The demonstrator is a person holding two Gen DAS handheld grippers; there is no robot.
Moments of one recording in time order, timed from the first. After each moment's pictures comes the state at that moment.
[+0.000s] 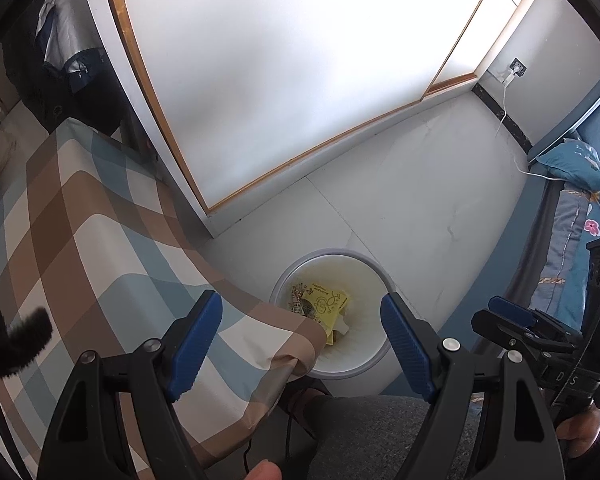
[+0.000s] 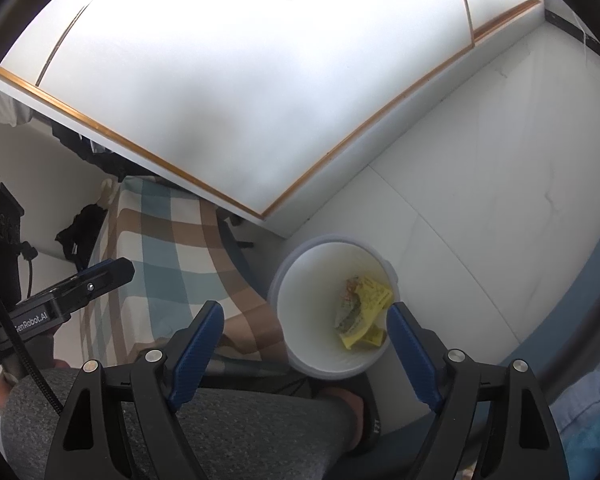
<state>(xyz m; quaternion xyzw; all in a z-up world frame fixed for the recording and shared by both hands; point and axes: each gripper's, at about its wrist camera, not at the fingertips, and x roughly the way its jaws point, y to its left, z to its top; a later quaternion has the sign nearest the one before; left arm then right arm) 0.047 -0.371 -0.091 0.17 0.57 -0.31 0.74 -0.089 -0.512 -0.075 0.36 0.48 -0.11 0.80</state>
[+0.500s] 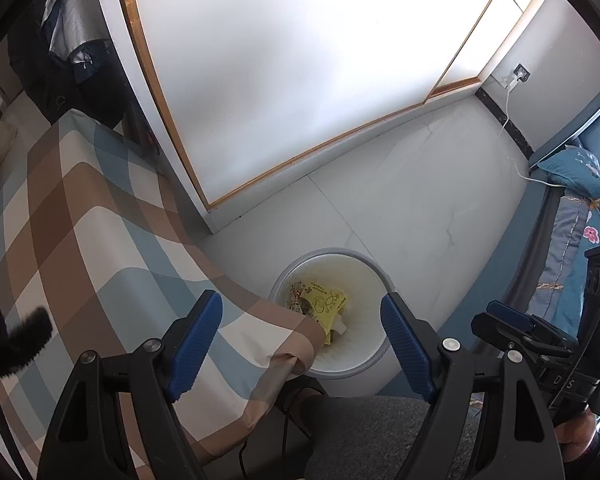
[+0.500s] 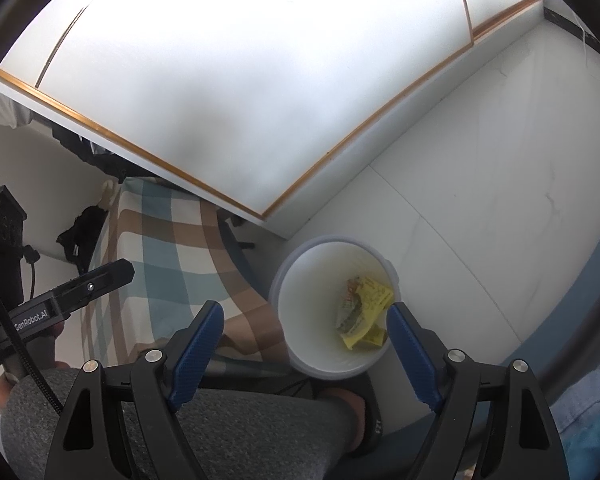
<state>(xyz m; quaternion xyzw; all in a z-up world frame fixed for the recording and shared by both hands) 0.048 -0.370 -0.089 0.16 0.57 -0.31 0.74 -0.089 -0.514 -0.076 0.36 0.47 -0.11 0.80</state>
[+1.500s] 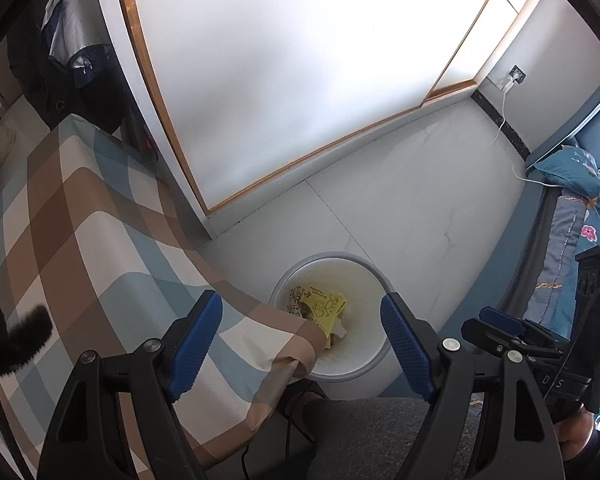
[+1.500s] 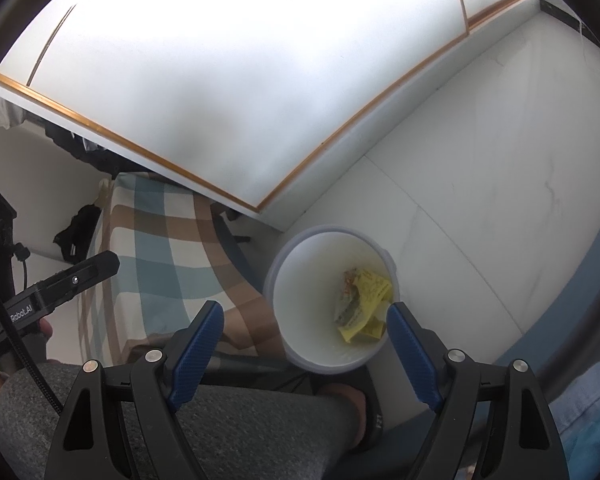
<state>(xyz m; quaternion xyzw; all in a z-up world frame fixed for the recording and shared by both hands) 0.048 -0.368 -0.088 0.16 0.57 -0.31 0.75 -0.090 -0.511 -0.086 0.37 0.48 -0.11 0.79</state>
